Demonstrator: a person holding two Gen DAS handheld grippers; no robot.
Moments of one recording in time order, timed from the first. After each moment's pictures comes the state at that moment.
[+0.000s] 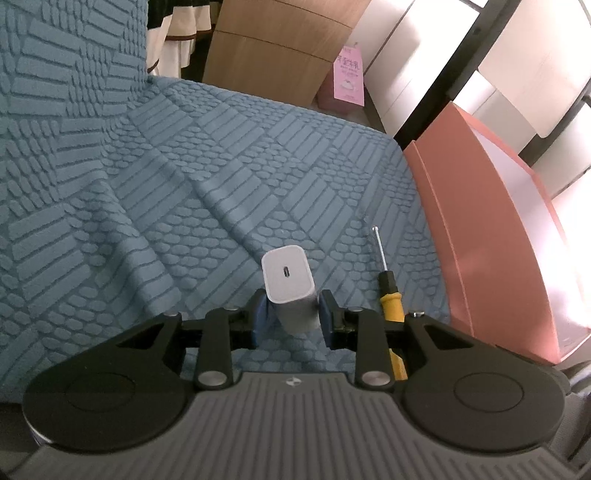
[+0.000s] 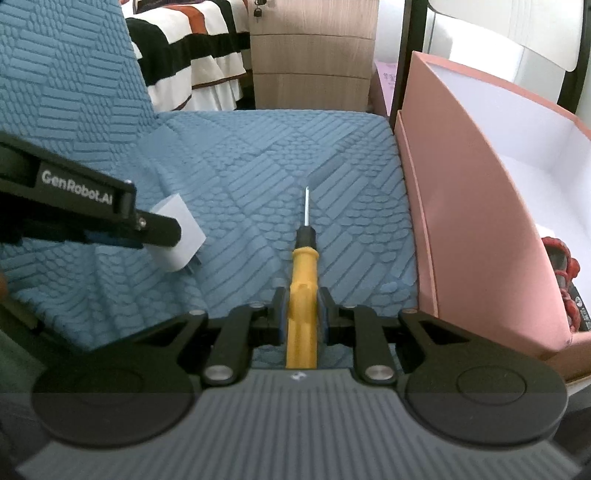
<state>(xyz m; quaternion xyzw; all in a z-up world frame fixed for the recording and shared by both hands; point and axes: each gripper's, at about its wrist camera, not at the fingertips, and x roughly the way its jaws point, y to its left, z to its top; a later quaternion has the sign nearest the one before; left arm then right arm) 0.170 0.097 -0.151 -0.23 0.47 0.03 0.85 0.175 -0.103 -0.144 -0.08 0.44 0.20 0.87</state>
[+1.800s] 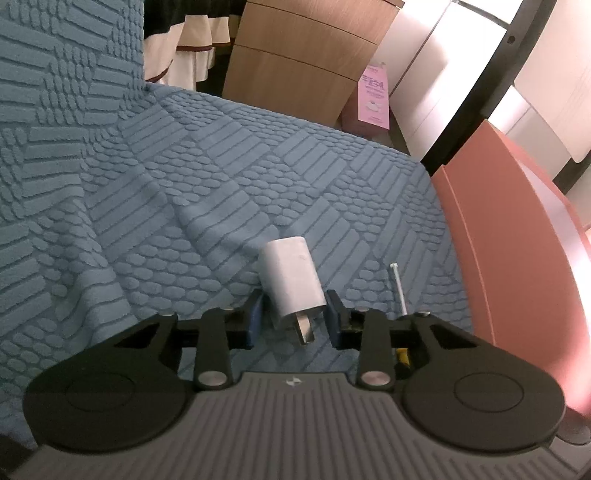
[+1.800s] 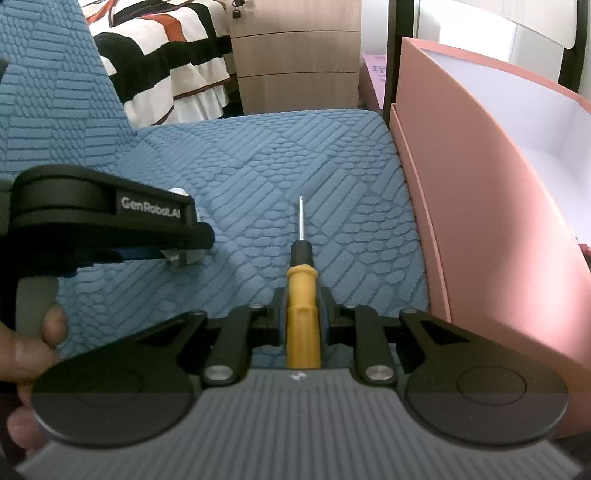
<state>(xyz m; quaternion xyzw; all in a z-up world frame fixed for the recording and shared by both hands) 0.214 0.083 -0.181 -0.22 0.44 0.08 0.86 0.201 -0.097 -0.157 -0.04 0.45 0.18 0.87</state>
